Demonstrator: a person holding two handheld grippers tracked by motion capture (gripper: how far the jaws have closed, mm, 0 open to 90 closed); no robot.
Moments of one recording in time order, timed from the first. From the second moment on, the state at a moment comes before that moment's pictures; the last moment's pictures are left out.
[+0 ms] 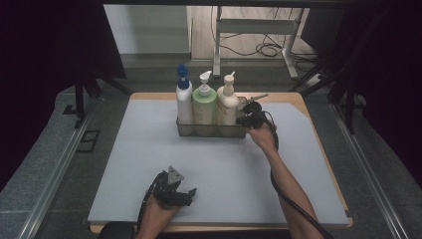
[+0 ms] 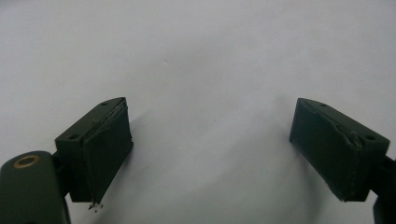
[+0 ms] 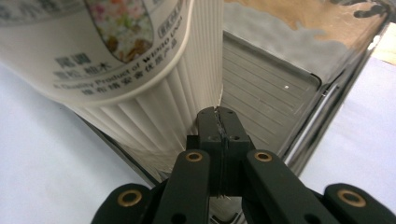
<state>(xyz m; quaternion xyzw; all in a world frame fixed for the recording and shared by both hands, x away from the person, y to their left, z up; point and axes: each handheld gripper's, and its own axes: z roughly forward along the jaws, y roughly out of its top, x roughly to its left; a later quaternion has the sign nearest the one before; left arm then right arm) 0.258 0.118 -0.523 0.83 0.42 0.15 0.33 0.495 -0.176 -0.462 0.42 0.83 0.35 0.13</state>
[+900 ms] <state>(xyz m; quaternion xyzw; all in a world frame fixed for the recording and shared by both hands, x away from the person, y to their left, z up) 0.258 0.118 -0.523 0.83 0.42 0.15 0.33 0.485 -0.163 -0.457 0.39 0.84 0.36 0.12</state>
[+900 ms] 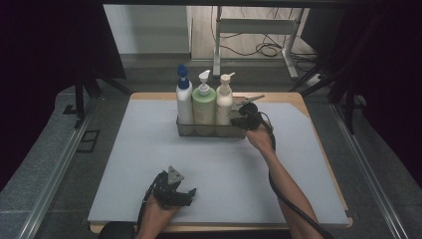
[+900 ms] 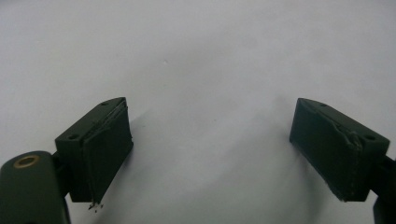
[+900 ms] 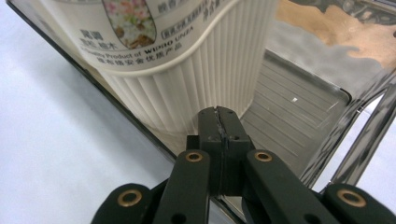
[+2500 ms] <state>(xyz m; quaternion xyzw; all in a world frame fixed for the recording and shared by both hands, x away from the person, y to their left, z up) 0.258 0.118 -0.524 0.83 0.42 0.15 0.34 0.505 -0.153 -0.463 0.43 0.83 0.34 0.14</state>
